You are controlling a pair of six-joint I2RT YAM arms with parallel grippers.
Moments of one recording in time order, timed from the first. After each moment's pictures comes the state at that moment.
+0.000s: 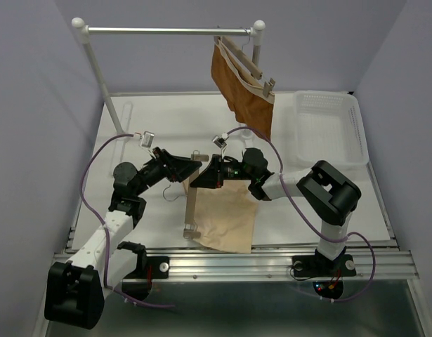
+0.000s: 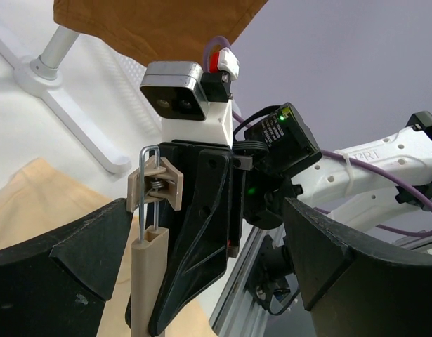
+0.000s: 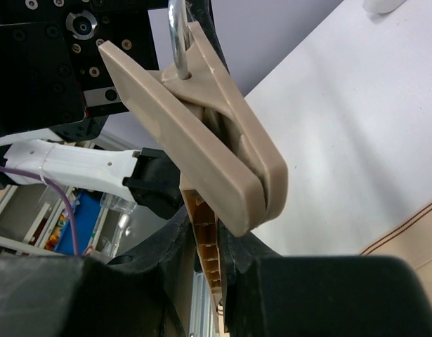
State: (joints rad) left arm -0.22 0.90 0.40 0.65 0.72 -0.91; right arm 0.77 1.87 0.88 1.11 -0.77 0.93
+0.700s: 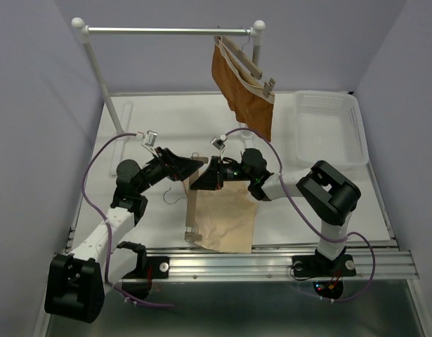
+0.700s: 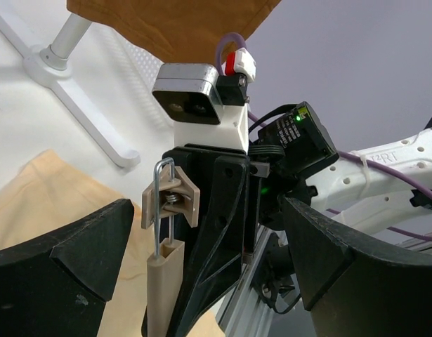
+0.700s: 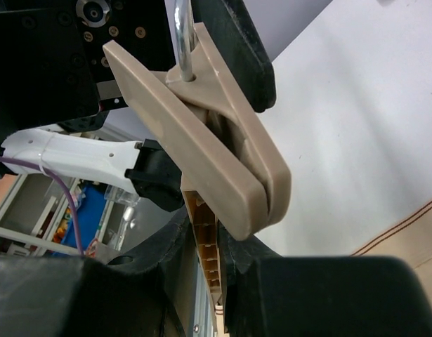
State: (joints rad) left arm -0.23 0.96 0.40 0.64 0.70 -0.89; right arm 0.78 1.87 0.88 1.08 -0.79 0.94
